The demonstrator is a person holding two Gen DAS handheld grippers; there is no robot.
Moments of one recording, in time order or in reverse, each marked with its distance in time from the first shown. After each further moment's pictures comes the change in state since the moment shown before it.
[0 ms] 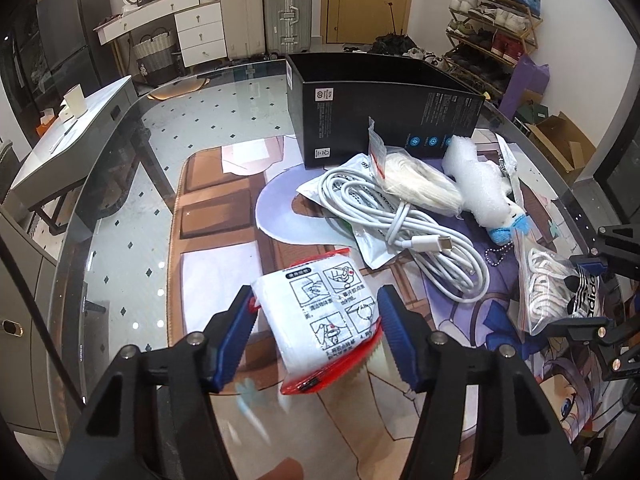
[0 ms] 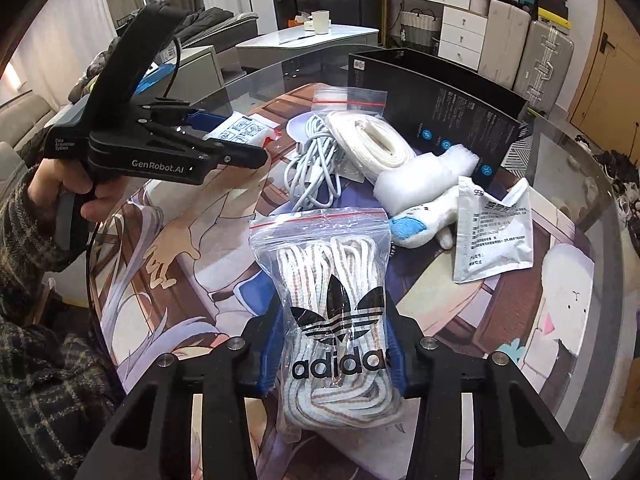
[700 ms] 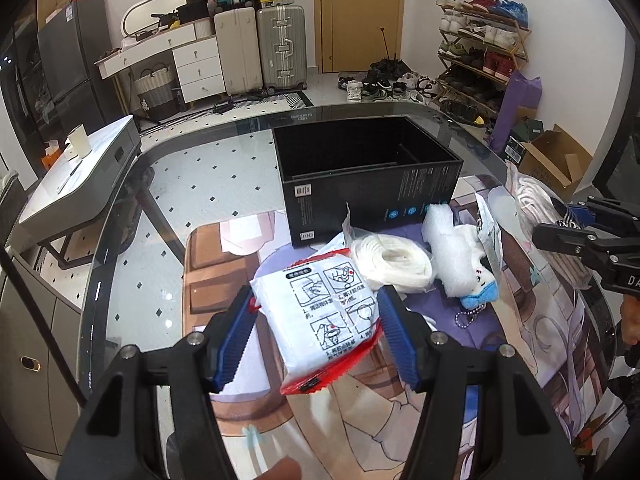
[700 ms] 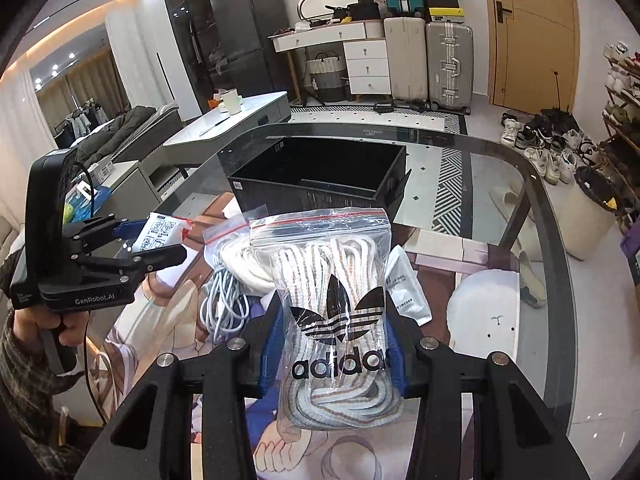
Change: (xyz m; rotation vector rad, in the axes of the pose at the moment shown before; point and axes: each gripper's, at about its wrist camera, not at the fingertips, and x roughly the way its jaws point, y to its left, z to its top) left arm -0.027 -0.016 0.050 0.041 -0.107 0.026; right arm -0.050 -0.073 0.037 0.313 -0.212 -0.106
